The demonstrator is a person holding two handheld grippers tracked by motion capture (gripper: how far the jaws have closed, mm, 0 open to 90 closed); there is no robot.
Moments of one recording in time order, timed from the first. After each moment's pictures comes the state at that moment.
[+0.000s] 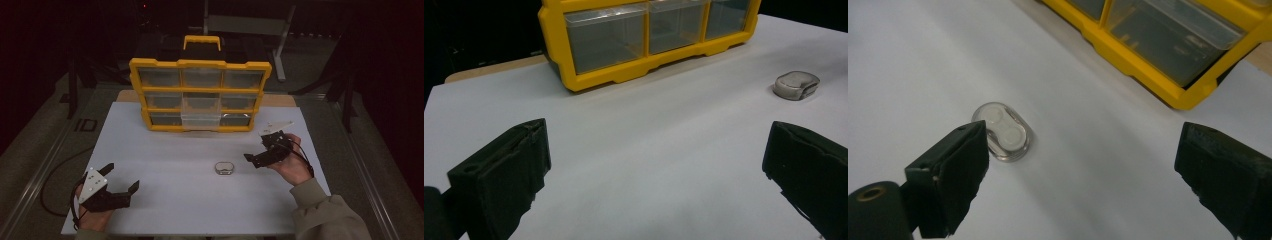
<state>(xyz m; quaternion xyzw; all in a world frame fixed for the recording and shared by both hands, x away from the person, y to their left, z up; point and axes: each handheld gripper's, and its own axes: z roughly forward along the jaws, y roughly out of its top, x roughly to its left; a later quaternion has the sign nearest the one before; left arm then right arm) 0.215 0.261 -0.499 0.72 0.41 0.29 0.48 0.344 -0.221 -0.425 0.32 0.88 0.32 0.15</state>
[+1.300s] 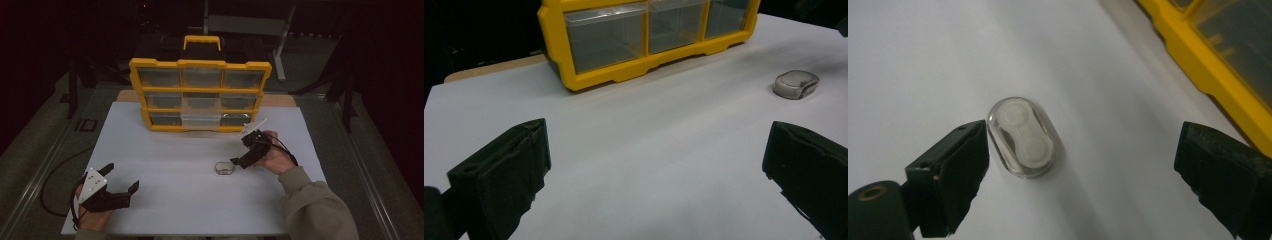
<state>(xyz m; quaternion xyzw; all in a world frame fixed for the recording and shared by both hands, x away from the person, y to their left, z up) 0.214 0.262 -0.499 0.72 0.41 0.29 0.48 0.377 -0.183 -0.460 0.23 0.93 0.29 0.08</state>
